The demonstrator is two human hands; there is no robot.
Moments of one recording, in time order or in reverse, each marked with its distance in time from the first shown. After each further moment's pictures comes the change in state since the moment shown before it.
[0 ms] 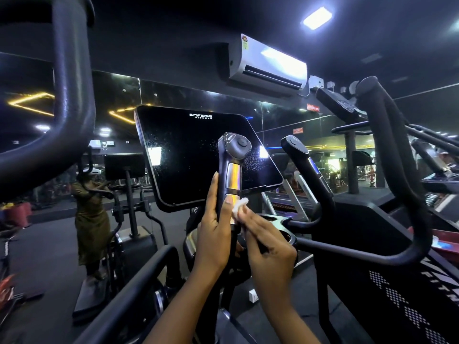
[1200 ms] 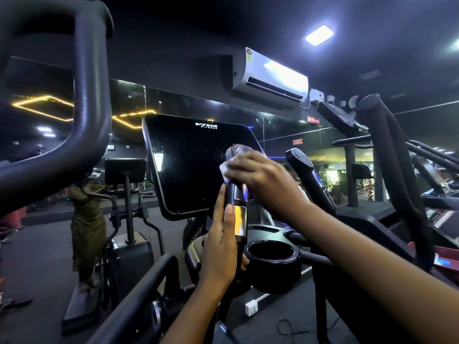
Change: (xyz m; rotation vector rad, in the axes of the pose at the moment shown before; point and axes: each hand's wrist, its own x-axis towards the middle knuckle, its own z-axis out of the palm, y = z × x) left_hand -0.005 0.001 0.001 0.028 -0.015 -0.124; right_hand 0.144 -0.008 0.009 -0.568 -0.512 -0.832
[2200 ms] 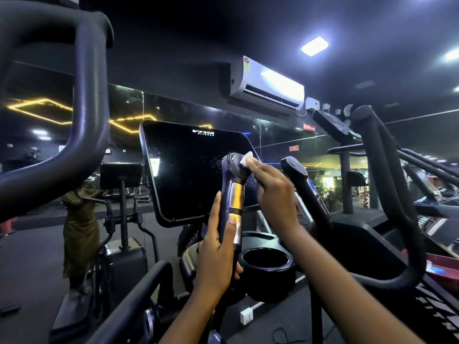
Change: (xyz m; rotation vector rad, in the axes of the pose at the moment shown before) left_hand -0.004 0.010 -0.002 0.042 -0.016 0.038; right_hand -0.024 0.014 0.031 0.107 0.260 0.558
